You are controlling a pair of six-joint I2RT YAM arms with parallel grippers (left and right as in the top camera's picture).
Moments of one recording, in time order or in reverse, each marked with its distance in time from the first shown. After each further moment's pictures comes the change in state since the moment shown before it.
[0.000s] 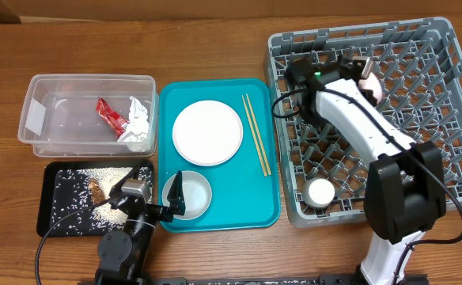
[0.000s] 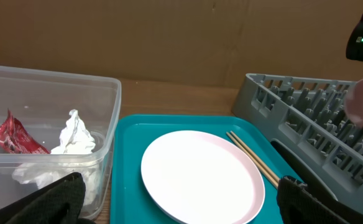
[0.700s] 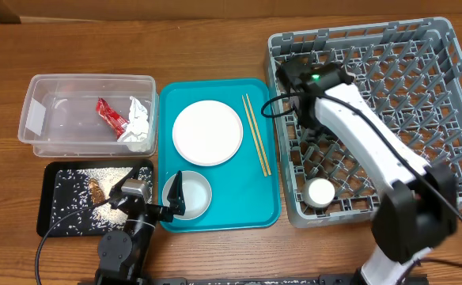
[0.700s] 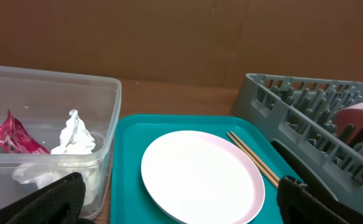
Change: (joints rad) left arm 0.000 0.000 0.000 0.000 0.000 0.000; right arm 0.063 -0.111 0.039 -0.045 -0.519 0.023
